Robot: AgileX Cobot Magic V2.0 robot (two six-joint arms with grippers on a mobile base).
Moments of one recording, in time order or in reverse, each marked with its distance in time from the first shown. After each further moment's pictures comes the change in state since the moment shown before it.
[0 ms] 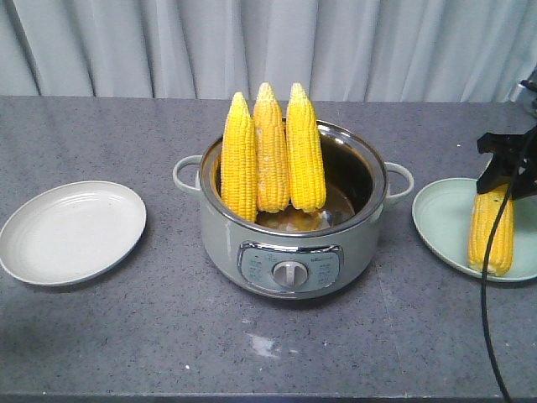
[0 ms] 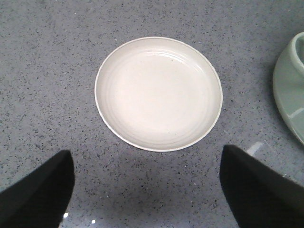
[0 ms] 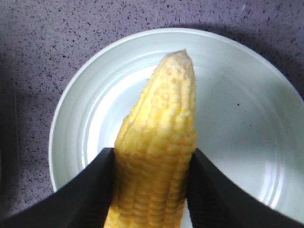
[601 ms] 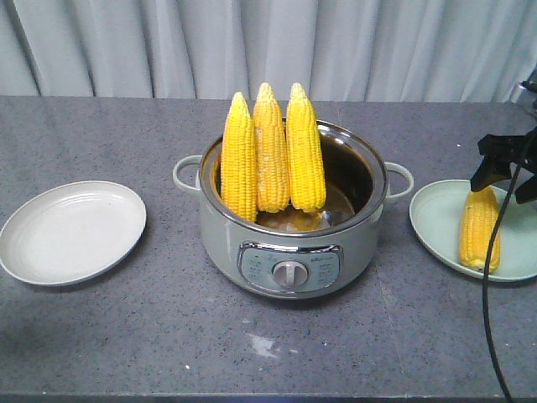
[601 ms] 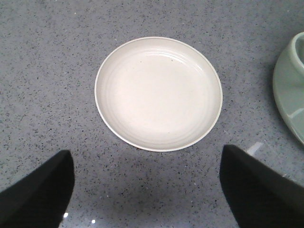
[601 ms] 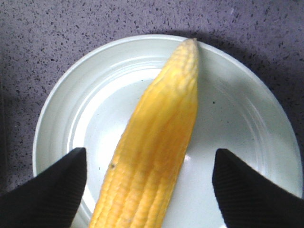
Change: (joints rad) left arm 0.000 0.000 0.000 0.000 0.000 0.000; right arm 0.000 0.002 0.000 -0.023 -0.020 0.001
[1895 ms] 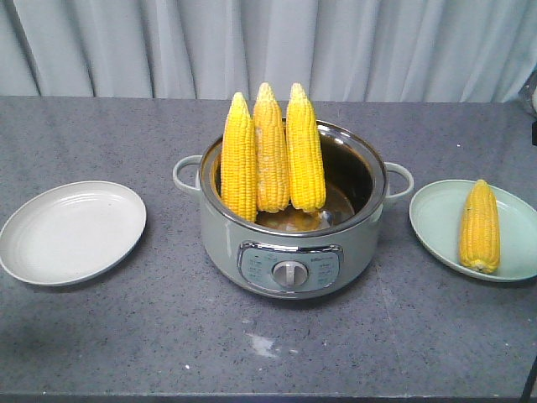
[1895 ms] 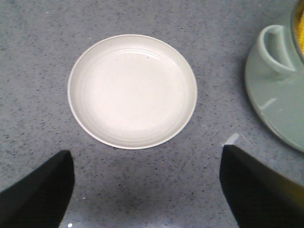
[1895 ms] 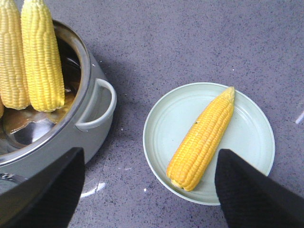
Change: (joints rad) left arm 0.000 0.004 0.000 -0.116 -0.001 0.091; right arm 0.000 -0.785 0.380 0.124 -0.092 -0.182
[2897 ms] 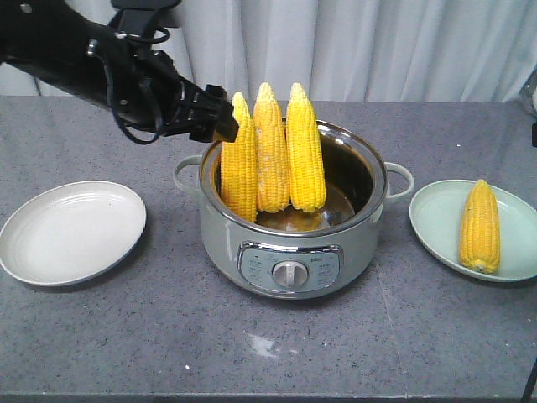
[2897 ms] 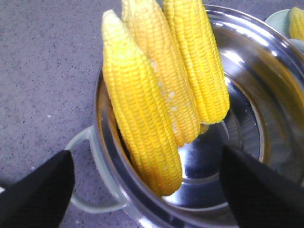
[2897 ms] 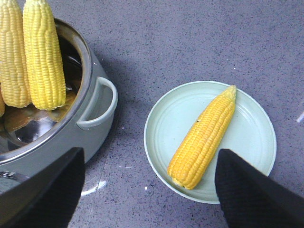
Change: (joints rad) left arm -0.413 0.726 -0.593 -0.100 -0.105 0.120; right arm 0.000 -0.002 0.000 0.000 0.007 0.000
